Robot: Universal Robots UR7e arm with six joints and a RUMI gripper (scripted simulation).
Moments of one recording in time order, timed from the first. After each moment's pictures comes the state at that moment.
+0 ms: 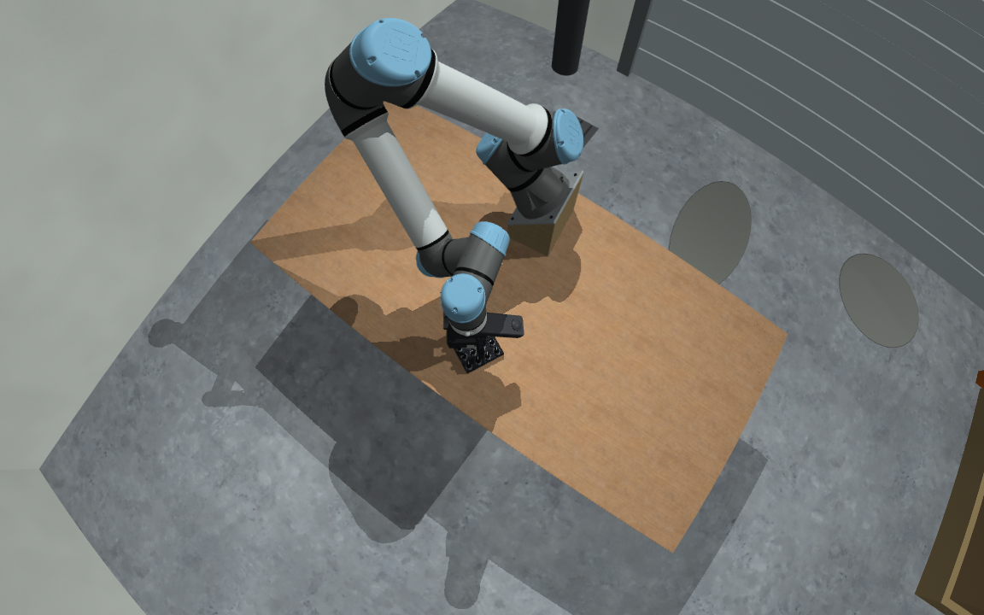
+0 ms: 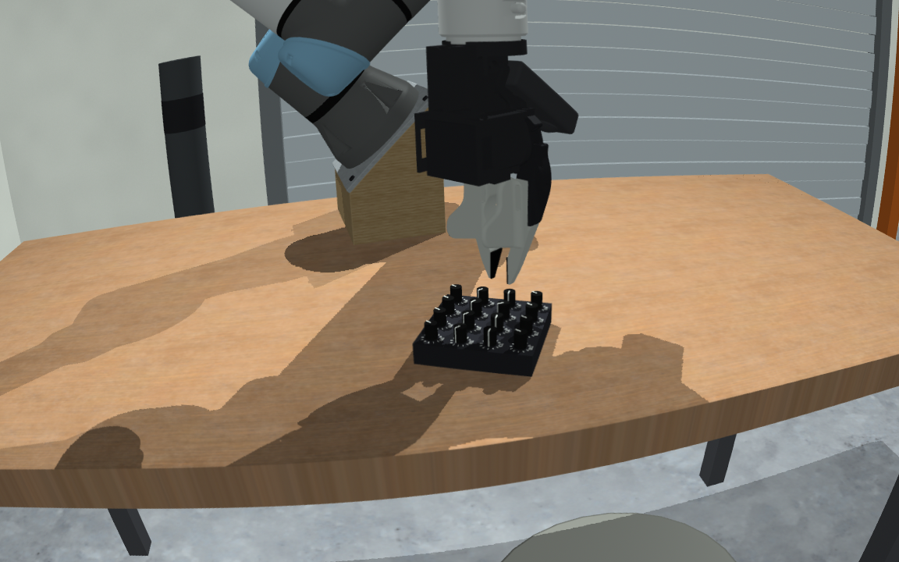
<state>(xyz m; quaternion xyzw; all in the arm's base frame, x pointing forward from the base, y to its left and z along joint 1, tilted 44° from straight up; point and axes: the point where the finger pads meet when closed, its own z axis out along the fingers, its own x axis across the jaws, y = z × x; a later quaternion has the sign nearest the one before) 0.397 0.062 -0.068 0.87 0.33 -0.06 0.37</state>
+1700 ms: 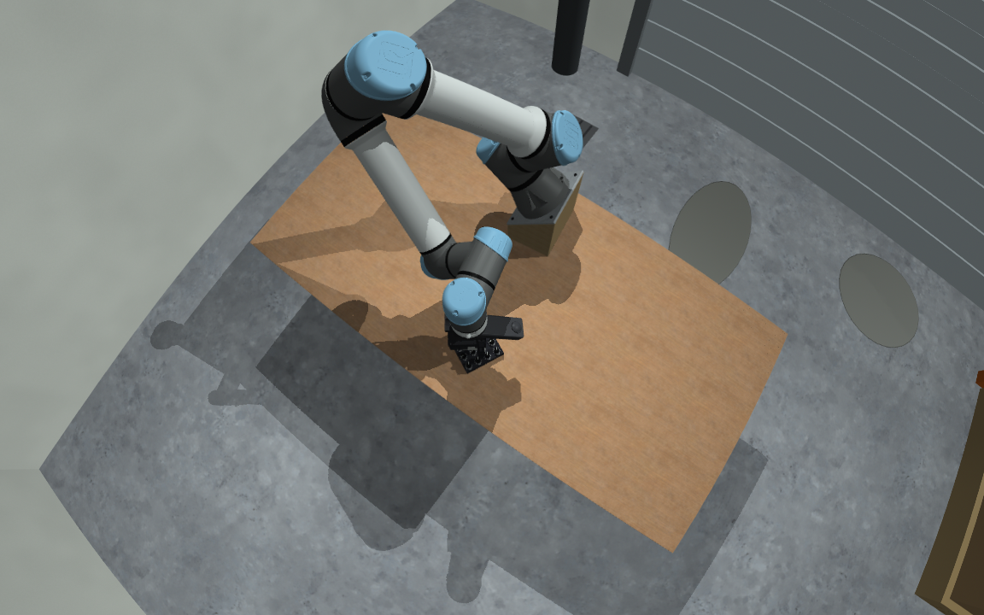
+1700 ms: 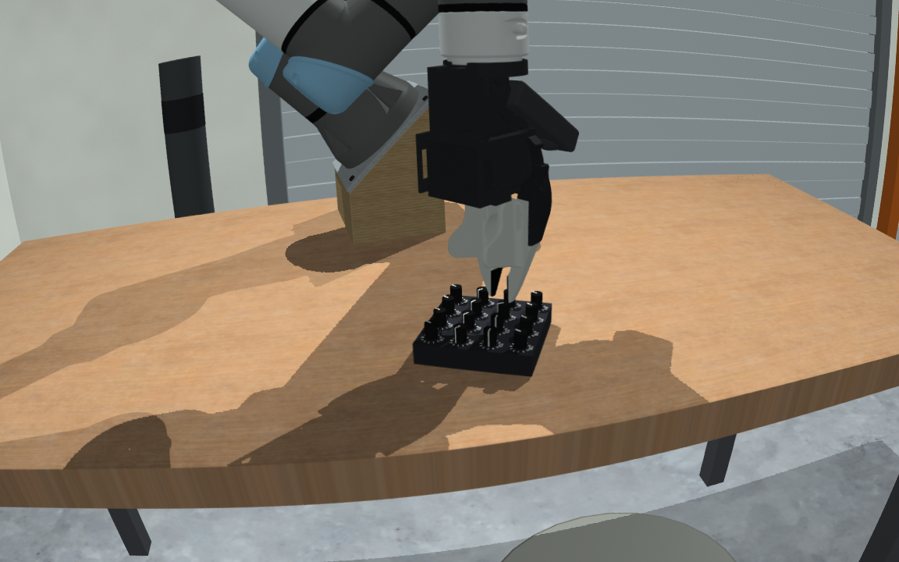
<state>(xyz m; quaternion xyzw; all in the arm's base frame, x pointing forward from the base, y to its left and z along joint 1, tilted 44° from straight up) 0.399 0.050 -0.082 0.87 0.33 -0.06 0.37</state>
